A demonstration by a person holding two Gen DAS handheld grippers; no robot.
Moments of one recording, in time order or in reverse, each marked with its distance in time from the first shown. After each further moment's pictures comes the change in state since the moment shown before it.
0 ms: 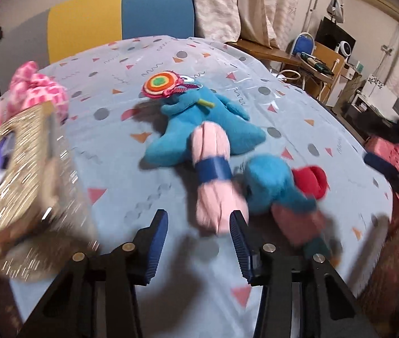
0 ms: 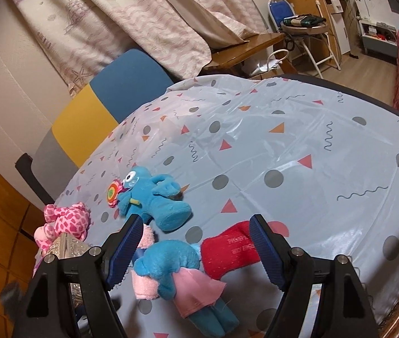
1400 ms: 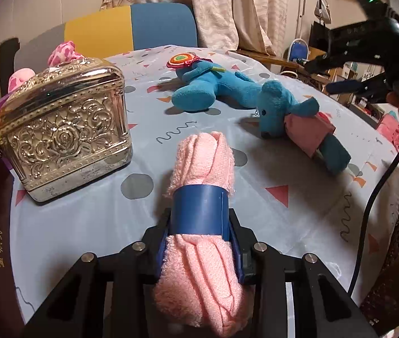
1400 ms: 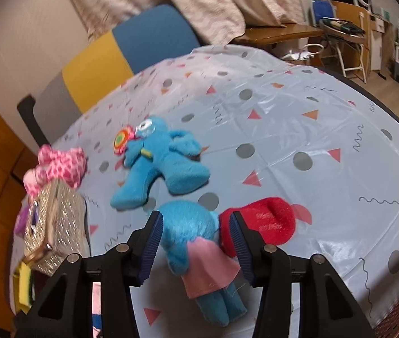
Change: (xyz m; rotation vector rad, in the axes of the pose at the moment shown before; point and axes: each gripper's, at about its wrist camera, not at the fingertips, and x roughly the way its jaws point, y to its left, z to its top) left arm -0.017 0.025 -0.123 0.064 -0.144 0.052; right arm 0.033 0.040 -0.024 -0.230 0.183 -0.040
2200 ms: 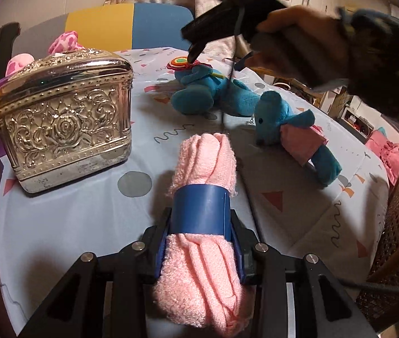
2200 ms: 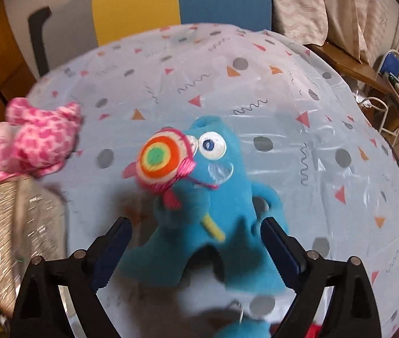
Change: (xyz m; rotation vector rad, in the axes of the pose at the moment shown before) left arm -0.004 0.011 -0.004 -0.068 -0.029 -0.085; right arm 0.146 0.122 0.095 -0.372 0.206 -0.123
